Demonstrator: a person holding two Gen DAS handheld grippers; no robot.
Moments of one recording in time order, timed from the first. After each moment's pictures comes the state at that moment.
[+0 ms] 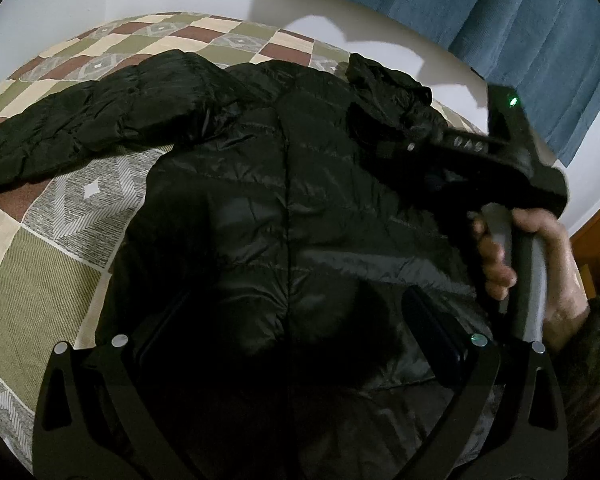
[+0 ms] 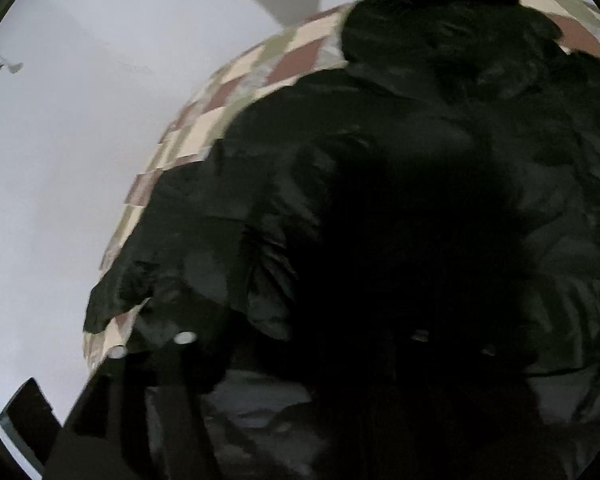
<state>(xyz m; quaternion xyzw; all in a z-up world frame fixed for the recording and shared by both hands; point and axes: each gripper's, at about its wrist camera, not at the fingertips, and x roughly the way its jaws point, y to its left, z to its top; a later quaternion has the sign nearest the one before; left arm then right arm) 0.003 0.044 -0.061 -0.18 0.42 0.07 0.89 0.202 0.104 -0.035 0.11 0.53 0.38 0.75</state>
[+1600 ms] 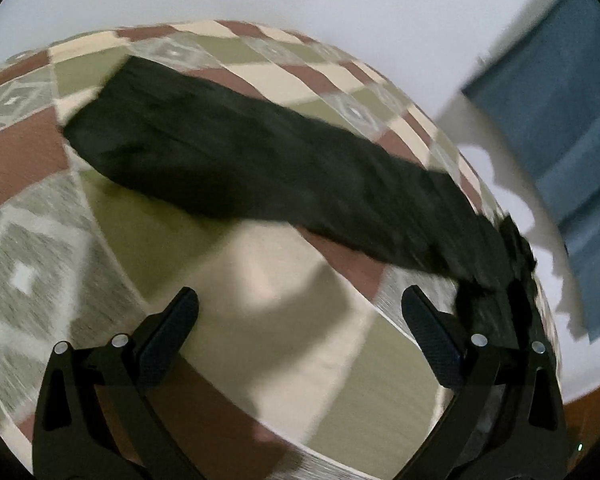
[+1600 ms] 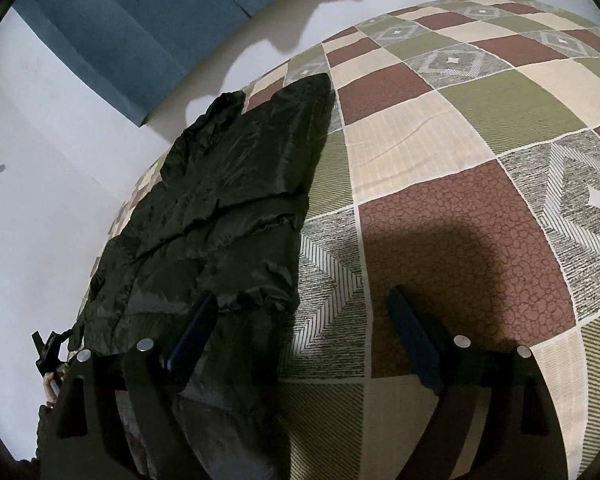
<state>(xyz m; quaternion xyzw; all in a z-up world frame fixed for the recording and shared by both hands) -0.134 0.284 -0.061 -0.36 0.30 0.27 0.84 0.105 -0.282 -0.043 0.21 0.46 0.22 0.84</state>
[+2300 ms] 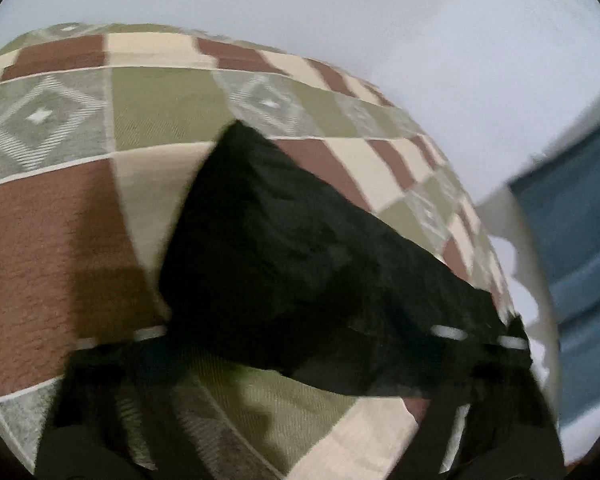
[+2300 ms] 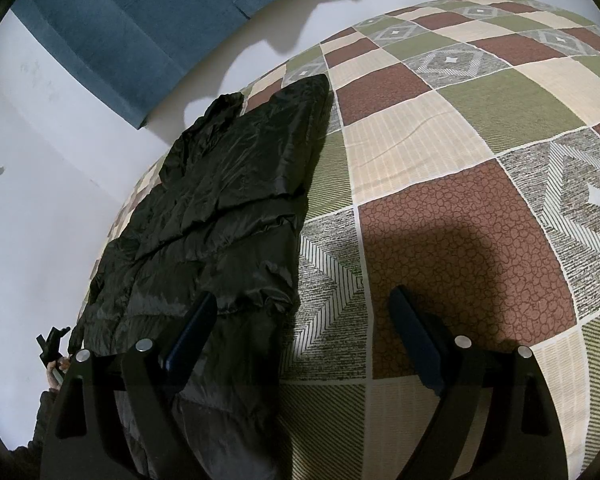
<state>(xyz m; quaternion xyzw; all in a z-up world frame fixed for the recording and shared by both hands) -0.158 0.402 -0.065 -0.45 0.25 0.33 0.79 0.107 -0.284 -0.043 0.21 0.46 0.22 0.84</state>
